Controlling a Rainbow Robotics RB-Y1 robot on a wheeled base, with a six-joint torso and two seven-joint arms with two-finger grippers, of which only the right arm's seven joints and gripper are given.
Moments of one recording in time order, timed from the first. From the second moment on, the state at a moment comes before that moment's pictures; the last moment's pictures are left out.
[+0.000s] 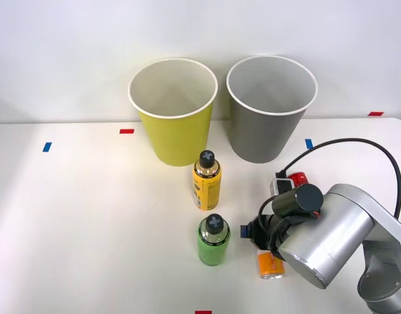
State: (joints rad) arm -0.21 -0.47 0.57 -2.17 -0.23 1.61 0.76
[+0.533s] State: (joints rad) arm -0.22 -0.44 0.56 -2.10 -0.21 1.61 0.78
